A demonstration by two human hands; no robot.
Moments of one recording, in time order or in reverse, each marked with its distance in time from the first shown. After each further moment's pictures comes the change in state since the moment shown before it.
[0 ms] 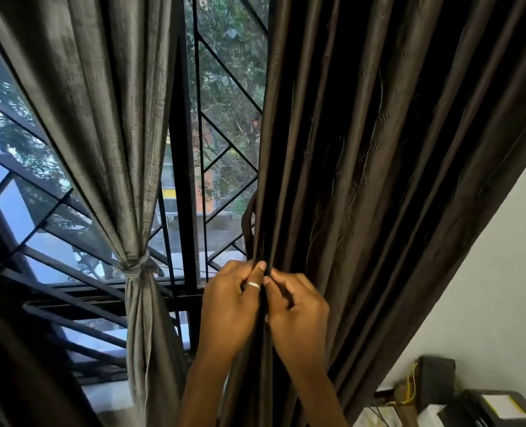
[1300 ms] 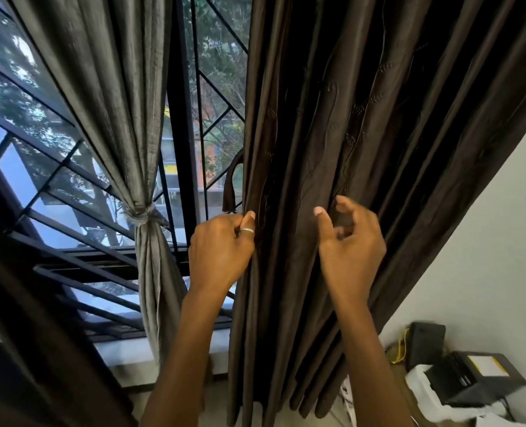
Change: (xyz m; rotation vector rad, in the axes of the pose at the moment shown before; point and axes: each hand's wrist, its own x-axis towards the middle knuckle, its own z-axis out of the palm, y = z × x) left_hand 0.014 0.002 -0.009 0.324 0.091 0.095; right_hand 0.042 0.001 -0.054 -0.182 0.264 0.094
